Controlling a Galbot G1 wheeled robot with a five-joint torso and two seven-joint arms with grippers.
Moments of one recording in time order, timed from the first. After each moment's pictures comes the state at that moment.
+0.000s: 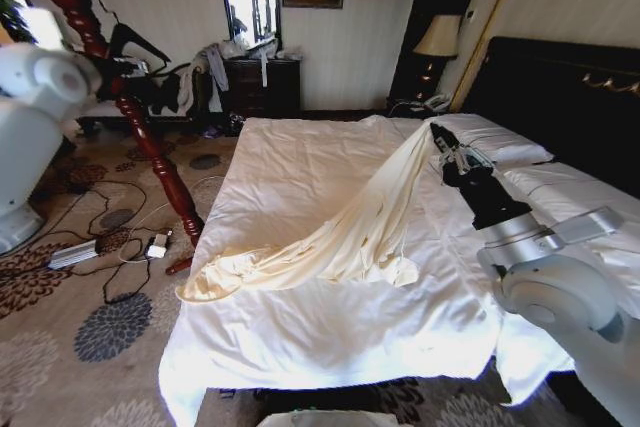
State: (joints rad) left arm -0.46 -0.64 0.41 -1.21 -1.26 0.66 -0.36; right arm -1.30 0.56 0.74 2.41 1.12 0.14 0.23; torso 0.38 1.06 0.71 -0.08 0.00
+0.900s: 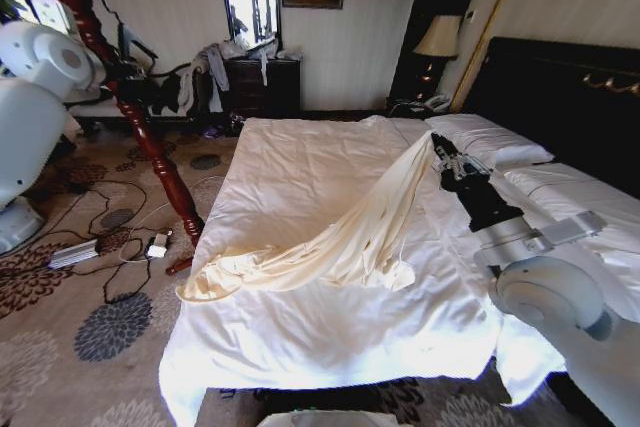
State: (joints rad) left arm -0.43 -0.64 0.35 -1.21 -1.32 0.74 -0.44; right arm -1.30 0.56 0.71 2.37 1.08 0.13 0.26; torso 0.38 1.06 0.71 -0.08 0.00
